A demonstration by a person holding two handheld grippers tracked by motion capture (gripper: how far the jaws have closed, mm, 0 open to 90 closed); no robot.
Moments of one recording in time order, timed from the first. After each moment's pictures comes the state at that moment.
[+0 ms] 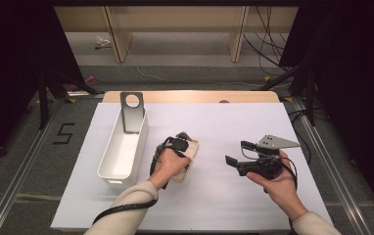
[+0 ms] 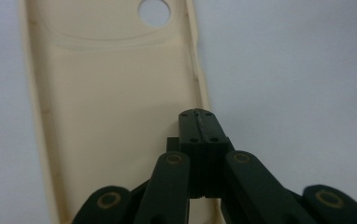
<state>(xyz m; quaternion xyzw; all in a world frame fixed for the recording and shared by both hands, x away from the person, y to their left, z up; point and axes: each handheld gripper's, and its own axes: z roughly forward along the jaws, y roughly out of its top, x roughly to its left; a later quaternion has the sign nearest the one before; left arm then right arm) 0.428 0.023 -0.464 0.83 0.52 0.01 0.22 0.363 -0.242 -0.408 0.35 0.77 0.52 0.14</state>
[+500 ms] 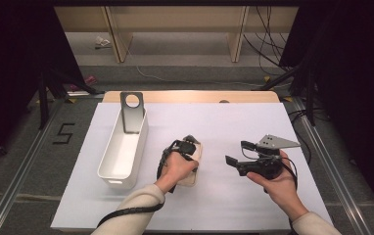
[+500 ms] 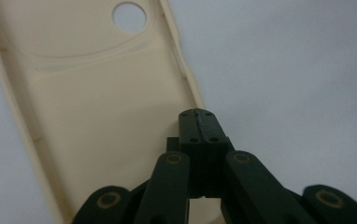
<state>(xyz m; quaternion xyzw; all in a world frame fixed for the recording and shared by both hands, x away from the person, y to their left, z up) 0.420 0.004 -0.466 0.82 0.51 -0.02 0.24 0.362 -0.243 -0.408 0.36 0.77 0.52 0.14</state>
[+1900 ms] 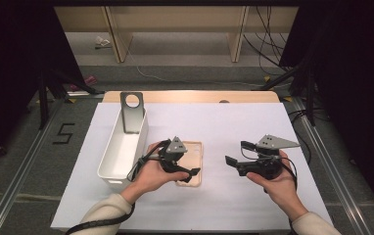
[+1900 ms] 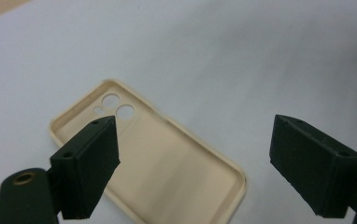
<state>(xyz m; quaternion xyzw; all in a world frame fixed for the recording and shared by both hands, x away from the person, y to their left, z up) 0.379 0.059 -0.429 0.85 0.27 0.10 0.43 0.363 -0.242 -0.408 0.35 0.77 0.51 0.15</state>
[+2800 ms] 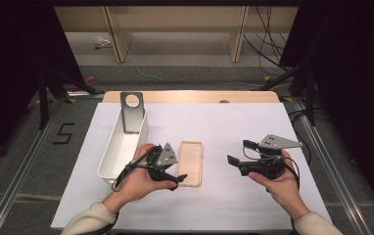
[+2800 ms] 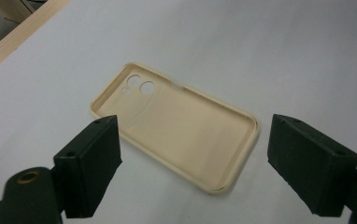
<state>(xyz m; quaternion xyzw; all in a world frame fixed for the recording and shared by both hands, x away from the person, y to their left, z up) 0.357 0.081 -0.419 0.89 0.21 0.17 0.37 0.361 -0.247 -0.405 0.35 0.77 0.51 0.16</state>
